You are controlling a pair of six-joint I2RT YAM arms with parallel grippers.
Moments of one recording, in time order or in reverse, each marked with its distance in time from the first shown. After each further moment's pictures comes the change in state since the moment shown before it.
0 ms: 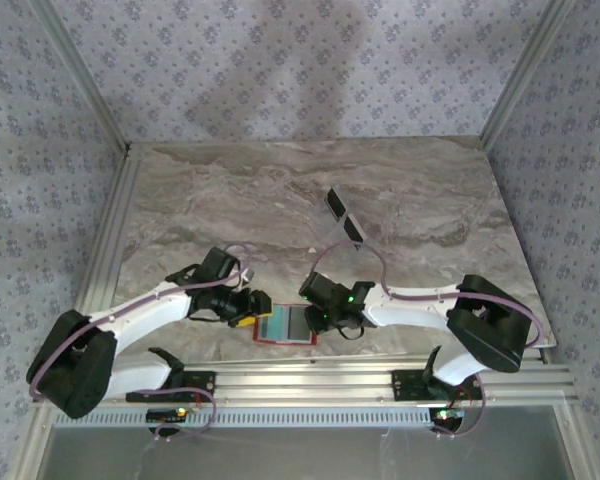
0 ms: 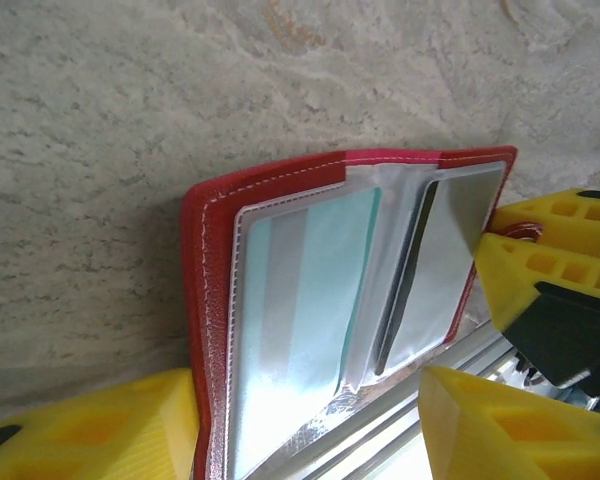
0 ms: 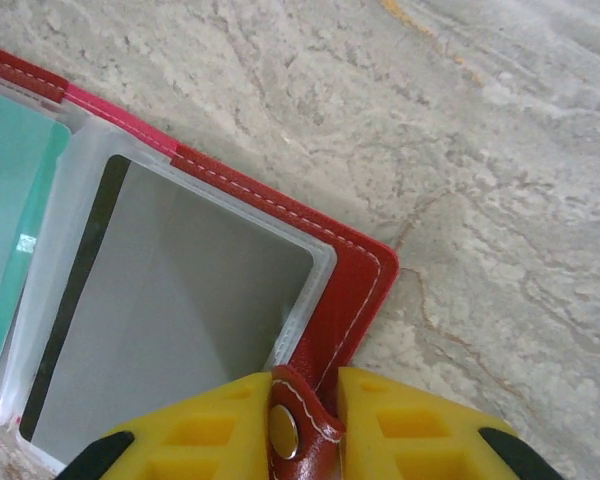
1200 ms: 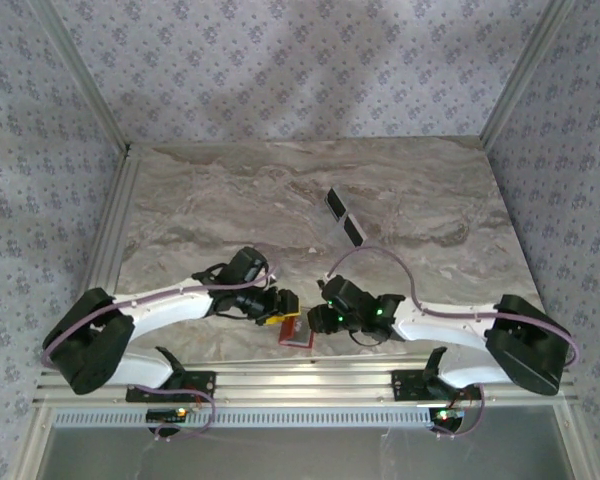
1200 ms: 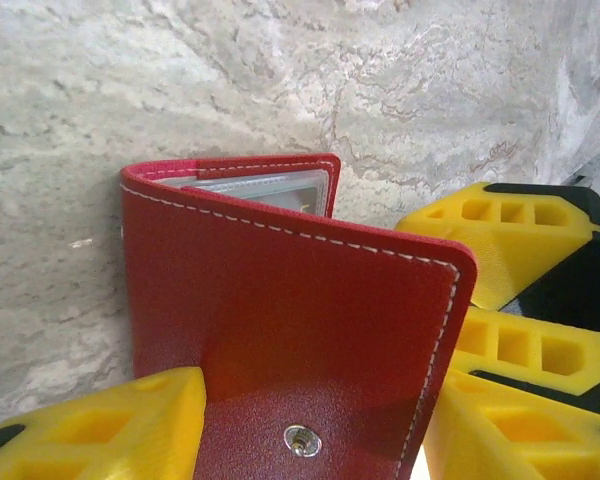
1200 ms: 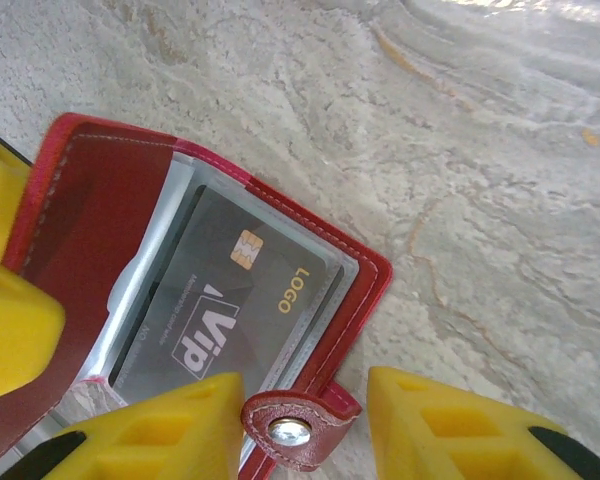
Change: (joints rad) left arm -0.209 0.150 0.075 0.231 -0.011 -0.176; right arm -0.027 -0.232 -0.209 0.209 -0.038 0.058
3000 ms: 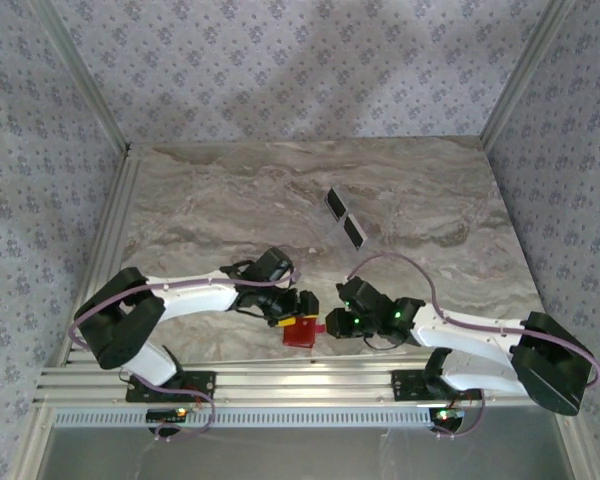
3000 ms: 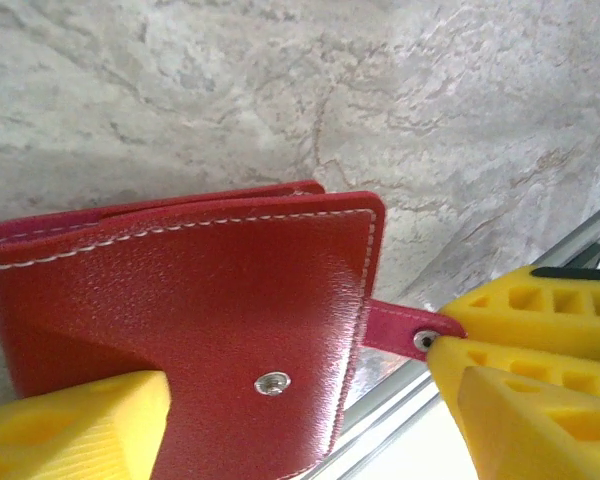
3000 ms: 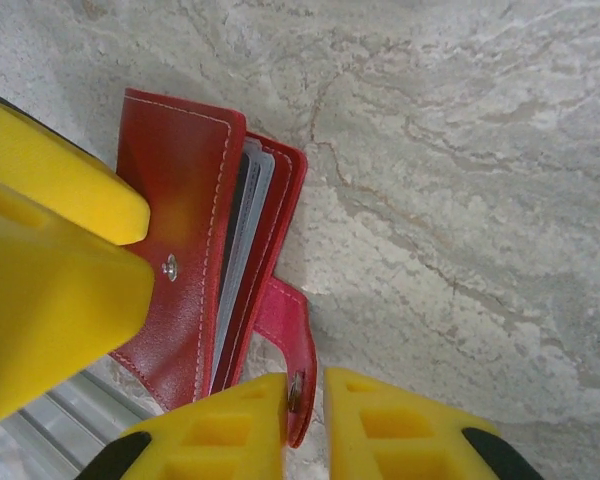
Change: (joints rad) left arm -0.106 0.186 0.138 -0.021 -0.081 -0.036; right arm -0.065 -0.150 -0.084 -0.101 -0.113 0.126
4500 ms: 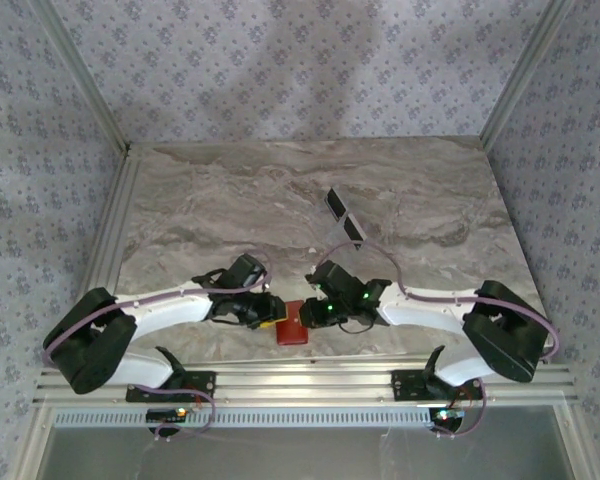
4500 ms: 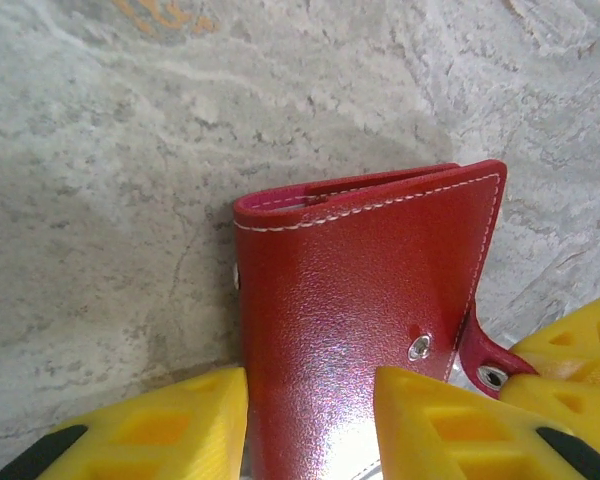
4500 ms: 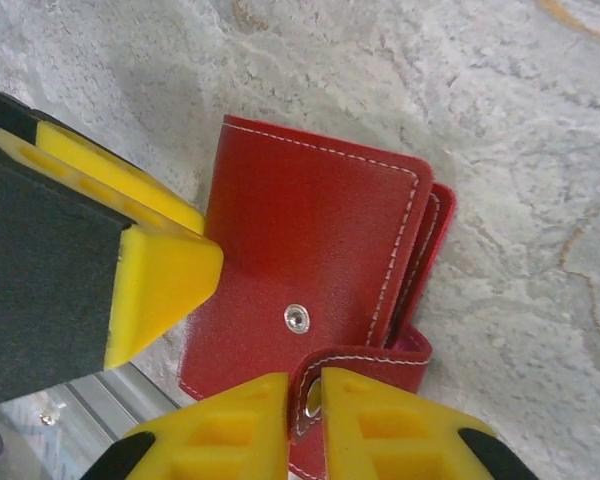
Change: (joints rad) left arm 0.108 -0.187 -0.185 -0.043 -0.067 0.010; right arm 0.005 0.298 0.225 0.064 -0.135 -0.088
